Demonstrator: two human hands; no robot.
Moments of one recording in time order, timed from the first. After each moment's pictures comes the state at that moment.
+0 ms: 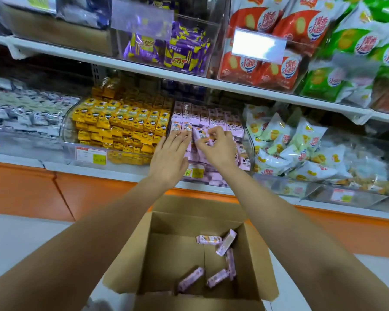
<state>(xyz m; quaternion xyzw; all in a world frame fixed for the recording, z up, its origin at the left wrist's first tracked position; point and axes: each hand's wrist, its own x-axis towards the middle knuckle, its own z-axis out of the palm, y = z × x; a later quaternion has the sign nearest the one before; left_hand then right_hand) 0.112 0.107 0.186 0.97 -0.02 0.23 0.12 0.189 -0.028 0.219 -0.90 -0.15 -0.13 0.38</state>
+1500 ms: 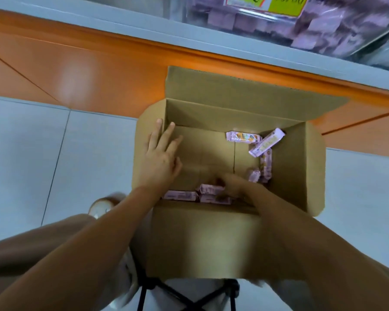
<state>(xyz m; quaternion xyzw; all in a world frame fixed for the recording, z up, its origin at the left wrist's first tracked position) -0.001 0.102 -0.108 0.98 0.04 0.02 0.18 0.083 -0.129 -0.164 -0.83 -0.21 0.51 0.03</state>
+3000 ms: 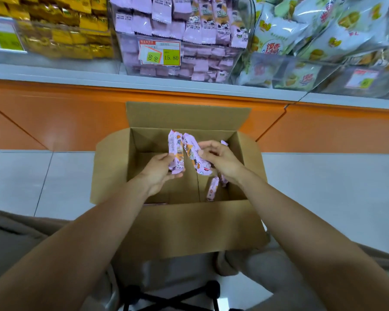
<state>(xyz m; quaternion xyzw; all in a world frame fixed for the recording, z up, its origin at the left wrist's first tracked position) 0.010 0.017 -0.007 0.57 0.25 -0.17 0.77 0.076 -0.170 -0.002 -0.78 -0.04 0.27 0.57</state>
